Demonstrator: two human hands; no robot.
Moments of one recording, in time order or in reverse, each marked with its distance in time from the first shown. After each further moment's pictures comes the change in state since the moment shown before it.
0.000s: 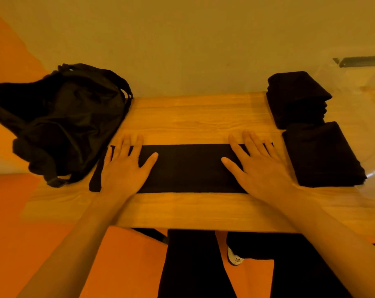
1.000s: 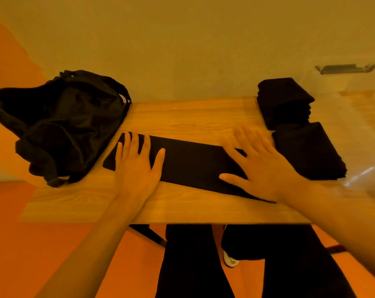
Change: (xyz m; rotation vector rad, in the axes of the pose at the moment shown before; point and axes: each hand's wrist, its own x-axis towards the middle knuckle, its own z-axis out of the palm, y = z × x) left_hand -0.021 0.038 -0.007 -0.154 0.261 0.057; right_hand -0.024 0.008 -0.034 -0.125 0.027 -0.245
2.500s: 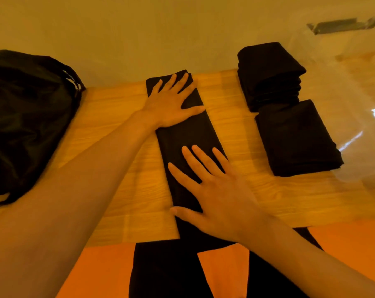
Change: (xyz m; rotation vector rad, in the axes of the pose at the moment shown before) left_hand 0.178 0.126 0.064 0.178 -0.350 0.557; right_hand -0.012 -0.045 0.033 0.202 0.021 -0.108
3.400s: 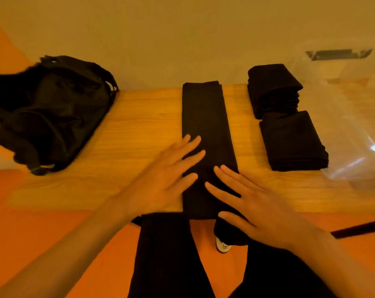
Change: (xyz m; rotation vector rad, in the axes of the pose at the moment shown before) left_hand -0.236 0.066 0.001 -0.410 0.217 0.234; right_hand -0.080 0.028 0.003 -0.031 0.056 -0.185
